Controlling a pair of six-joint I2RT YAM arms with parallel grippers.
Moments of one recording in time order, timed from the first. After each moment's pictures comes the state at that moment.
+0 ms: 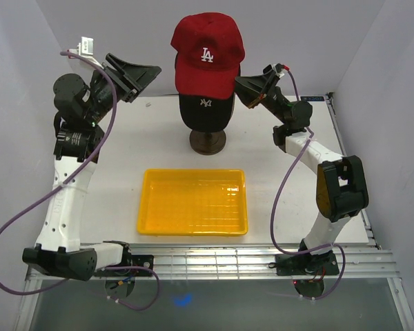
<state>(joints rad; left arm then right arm) -0.14 1.22 1.58 -0.13 0.47 -0.96 0.31 1.75 1.25 1.27 -0.68 2.01</state>
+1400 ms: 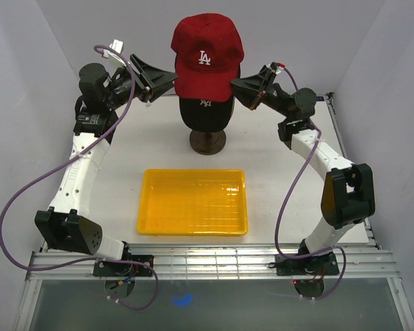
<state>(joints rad) -0.14 1.44 1.59 -0.08 0.71 -1.09 0.29 1.67 1.30 0.95 -0.83 1.98</state>
